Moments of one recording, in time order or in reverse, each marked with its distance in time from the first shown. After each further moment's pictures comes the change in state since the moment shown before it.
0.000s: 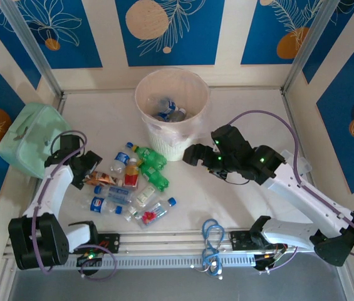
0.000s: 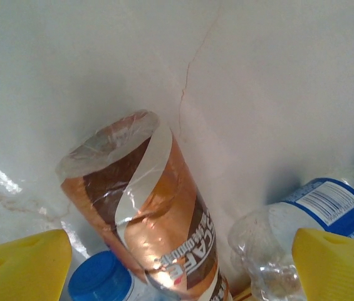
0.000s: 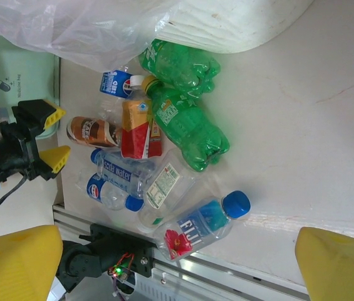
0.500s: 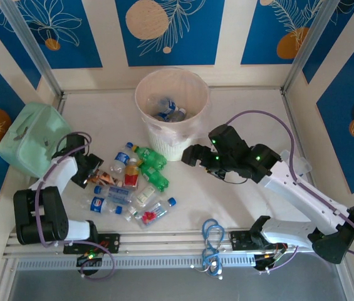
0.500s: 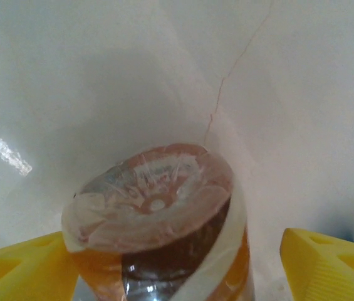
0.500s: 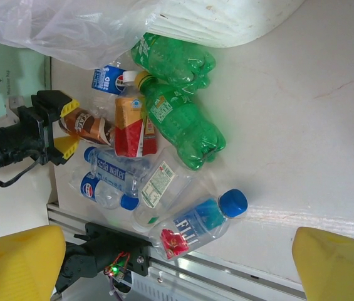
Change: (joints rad) left arm 0.002 0.196 -0.016 0.116 -0.031 -0.022; right arm 0.000 0.029 0.000 0.001 -0.008 0.000
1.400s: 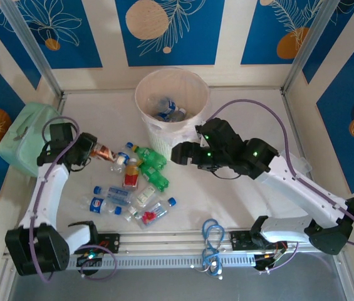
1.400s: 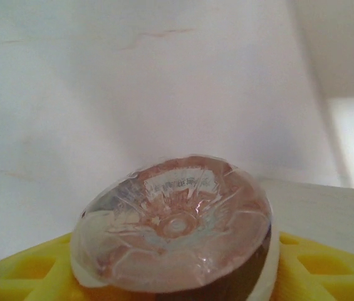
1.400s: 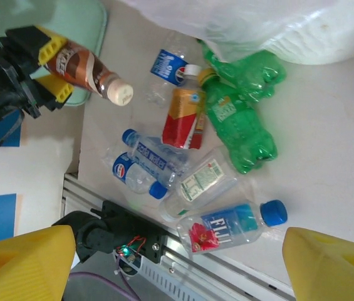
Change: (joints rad) left arm -0.002 -0.281 0.159 0.035 0.195 -0.091; right arm 0.103 0.086 0.187 0.001 0.001 -0.121
